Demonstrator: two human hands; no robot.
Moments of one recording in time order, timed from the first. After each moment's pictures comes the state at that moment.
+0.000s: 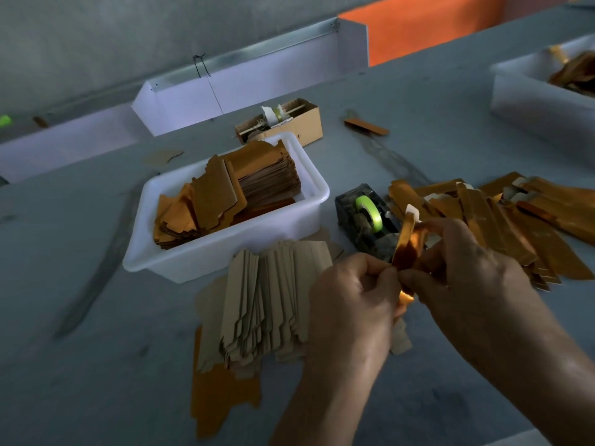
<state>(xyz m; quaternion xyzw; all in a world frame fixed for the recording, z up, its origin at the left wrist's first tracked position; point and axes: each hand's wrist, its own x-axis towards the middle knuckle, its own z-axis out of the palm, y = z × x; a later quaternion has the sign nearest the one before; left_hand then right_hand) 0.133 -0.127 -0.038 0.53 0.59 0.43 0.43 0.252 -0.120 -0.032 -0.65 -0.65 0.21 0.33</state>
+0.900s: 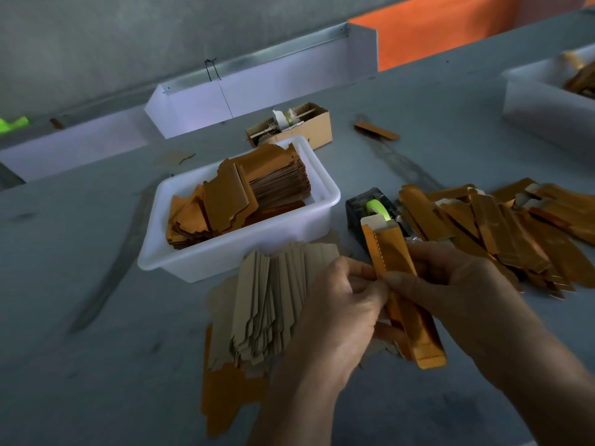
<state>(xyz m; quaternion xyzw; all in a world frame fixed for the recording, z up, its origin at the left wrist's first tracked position) 0.108 -0.126 -0.027 0.49 0.59 0.36 0.53 0.245 -0.114 -0.043 -0.52 -0.55 0.49 0.42</state>
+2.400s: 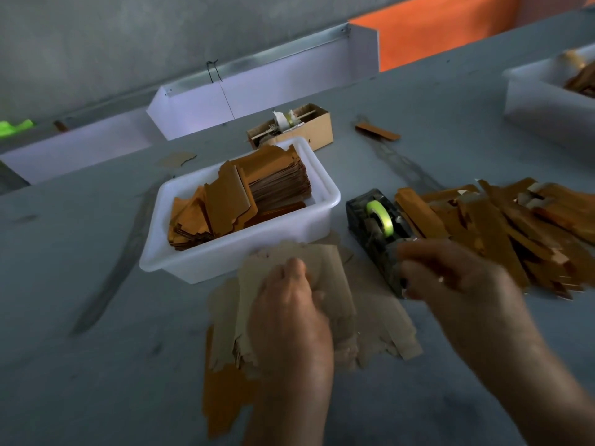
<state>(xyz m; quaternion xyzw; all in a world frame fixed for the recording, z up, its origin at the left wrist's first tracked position) 0.085 -0.128 -0.048 0.58 0.79 0.20 0.01 0.244 -0.119 -0.053 -0.59 -0.59 0.33 0.44</state>
